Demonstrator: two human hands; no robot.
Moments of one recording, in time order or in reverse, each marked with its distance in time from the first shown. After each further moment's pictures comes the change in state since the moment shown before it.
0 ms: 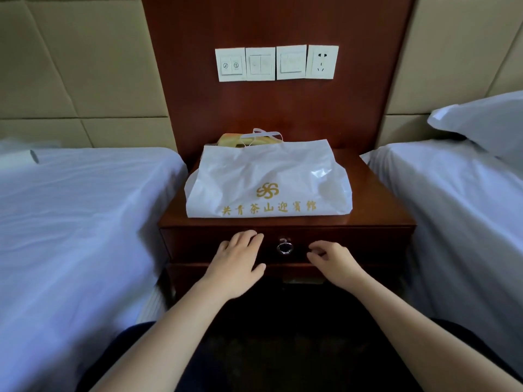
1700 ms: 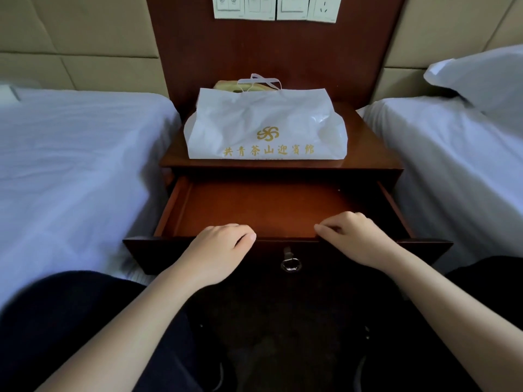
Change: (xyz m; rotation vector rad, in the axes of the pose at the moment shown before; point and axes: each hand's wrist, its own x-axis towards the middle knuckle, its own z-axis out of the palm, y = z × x) left_hand -0.116 0.014 -0.013 -0.299 -0.035 -0.003; right_hand -0.121 -0.020 -0.014 -0.271 -0.012 -0.173
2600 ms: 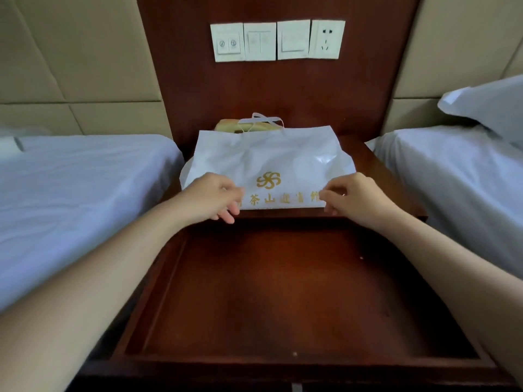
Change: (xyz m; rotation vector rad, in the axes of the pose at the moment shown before) left_hand 0.146 -0.021 -0.098 -0.370 0.052 -0.225; right_hand 0.132 0.003 -0.072 0.192 0.224 -0.005
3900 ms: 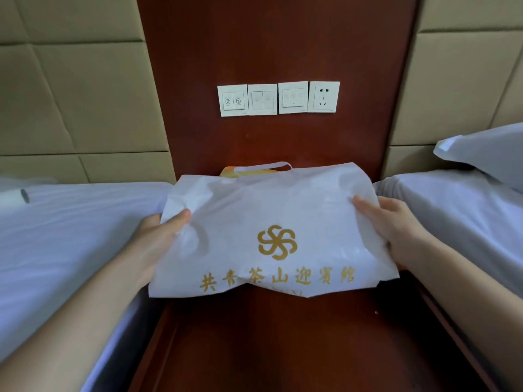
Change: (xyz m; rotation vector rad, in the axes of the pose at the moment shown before) left_hand -0.007 -0.030 -0.048 -0.679 0.469 -0.124; right_hand 0.021 -0.005 -0.028 0.820 0.282 0.269
